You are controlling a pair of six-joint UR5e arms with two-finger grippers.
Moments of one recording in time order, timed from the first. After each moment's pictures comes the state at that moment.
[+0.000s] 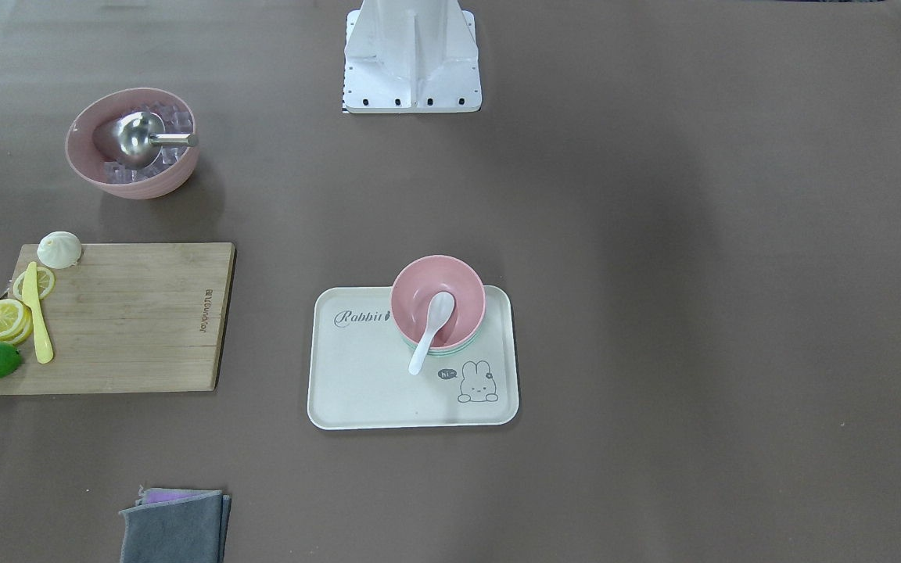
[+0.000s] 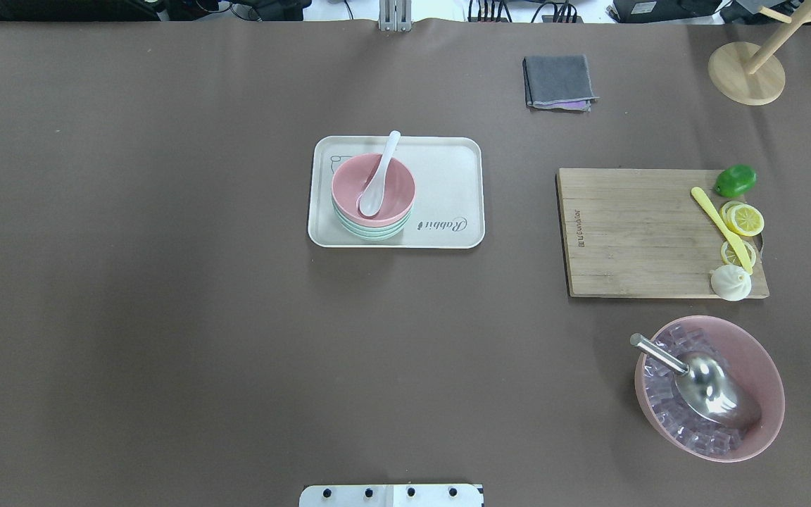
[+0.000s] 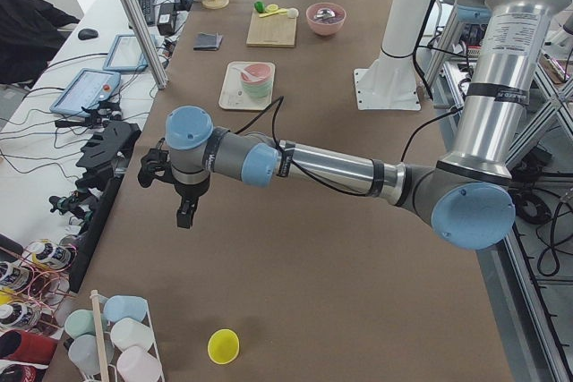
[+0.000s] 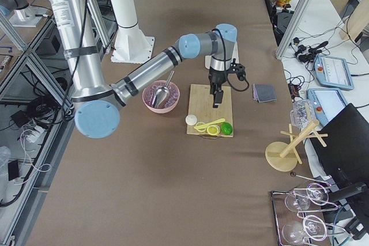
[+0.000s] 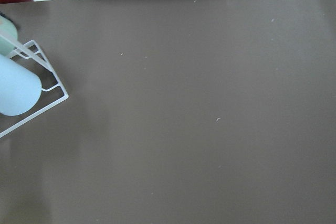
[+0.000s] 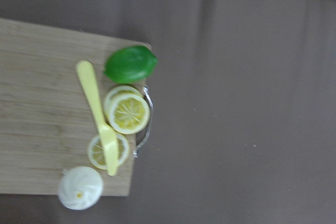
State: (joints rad) left arm -1.61 -1.73 -1.58 -1.67 -2.36 -0.10; right arm 1.31 -1.46 2.01 -2.04 2.09 0.14
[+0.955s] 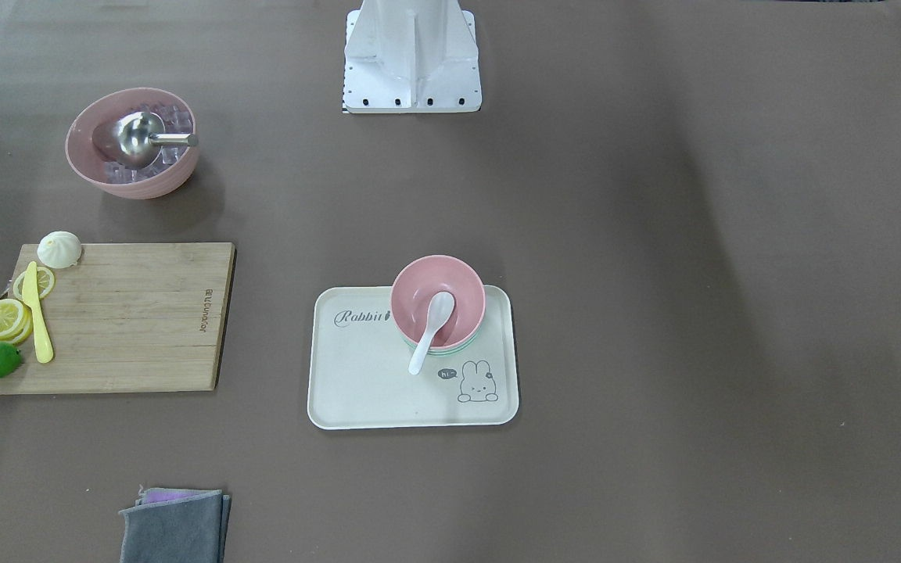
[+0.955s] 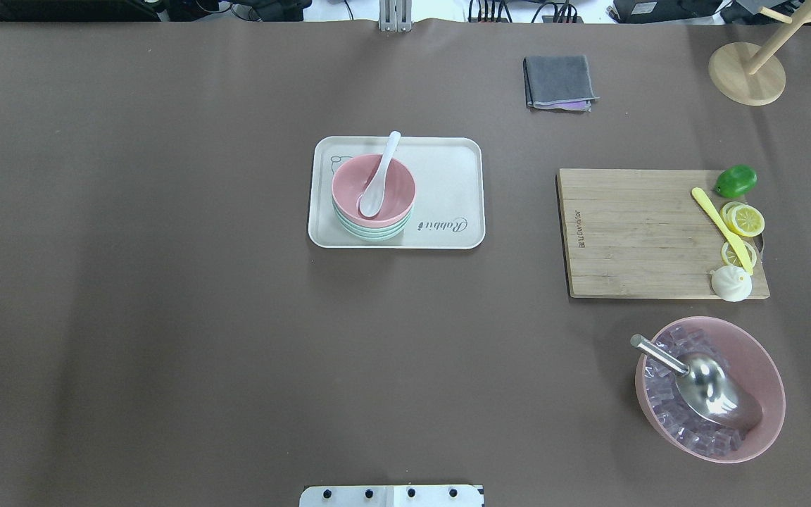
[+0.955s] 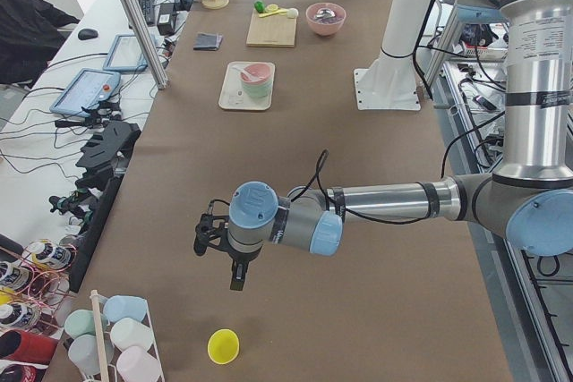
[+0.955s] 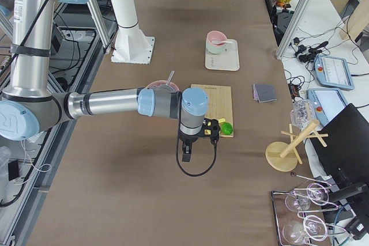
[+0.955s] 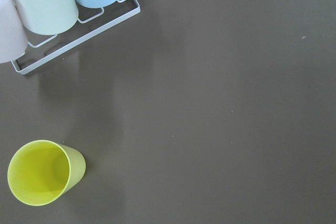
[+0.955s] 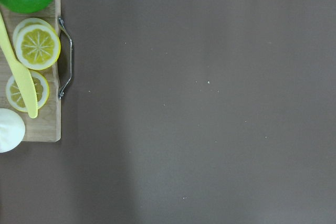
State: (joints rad) left arm -1.63 -1.50 -1.56 -1.91 -2.35 -0.12; right arm 1.57 -1.74 1.86 -1.78 2.32 -0.05
